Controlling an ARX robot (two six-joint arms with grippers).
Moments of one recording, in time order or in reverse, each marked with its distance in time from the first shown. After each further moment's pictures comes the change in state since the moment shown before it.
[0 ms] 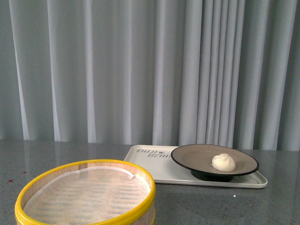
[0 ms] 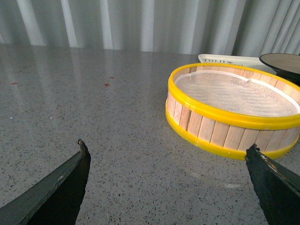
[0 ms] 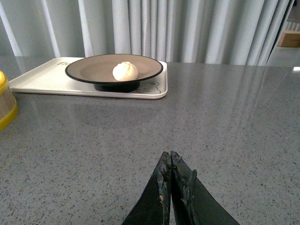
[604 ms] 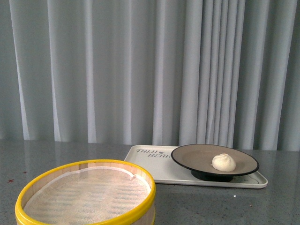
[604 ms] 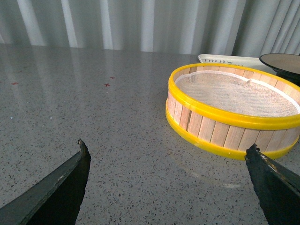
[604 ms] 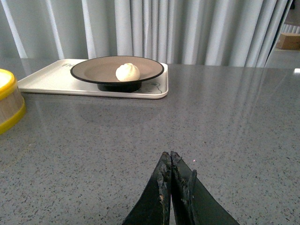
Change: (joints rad) left arm 0.000 0.000 0.000 0.000 0.000 0.000; right arm 0.000 -0.266 0.000 -0.261 0.000 0.000
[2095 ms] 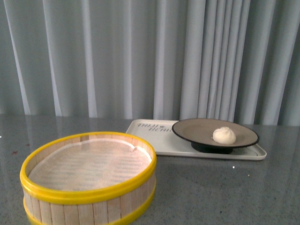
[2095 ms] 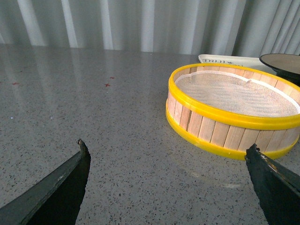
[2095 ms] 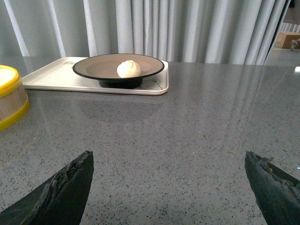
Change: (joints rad) left arm 0.000 0.000 0.000 0.000 0.000 0.000; right arm 0.000 -0.189 0.000 -0.195 -0.002 0.000
